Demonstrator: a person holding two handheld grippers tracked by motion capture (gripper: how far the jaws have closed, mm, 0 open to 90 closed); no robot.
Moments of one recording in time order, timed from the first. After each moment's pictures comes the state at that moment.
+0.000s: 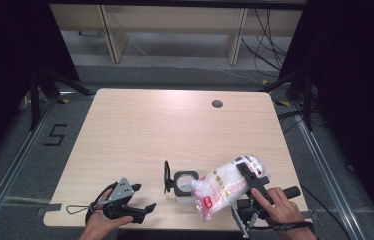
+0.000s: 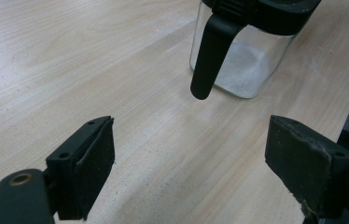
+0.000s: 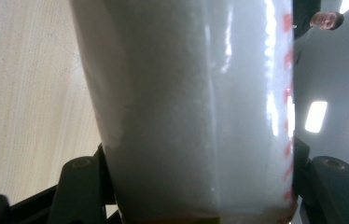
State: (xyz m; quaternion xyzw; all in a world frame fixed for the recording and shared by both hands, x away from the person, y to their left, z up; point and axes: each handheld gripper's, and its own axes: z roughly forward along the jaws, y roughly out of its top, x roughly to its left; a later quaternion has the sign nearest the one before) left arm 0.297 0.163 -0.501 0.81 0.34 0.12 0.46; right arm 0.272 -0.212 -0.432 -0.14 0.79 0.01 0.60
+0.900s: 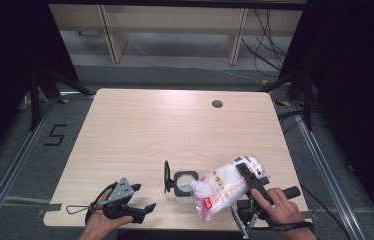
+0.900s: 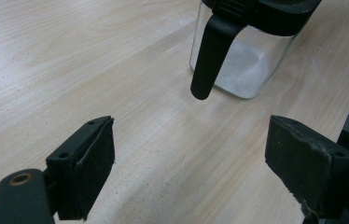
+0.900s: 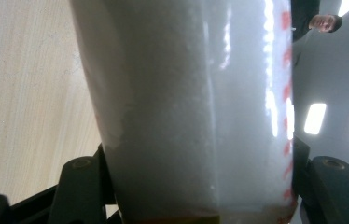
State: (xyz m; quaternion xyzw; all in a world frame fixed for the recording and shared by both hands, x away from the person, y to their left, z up) left arm 0.297 0.164 -0.501 0.81 0.34 0.12 0.46; right arm 0.274 -0.211 -0.430 -0.18 0.78 0.03 0.61
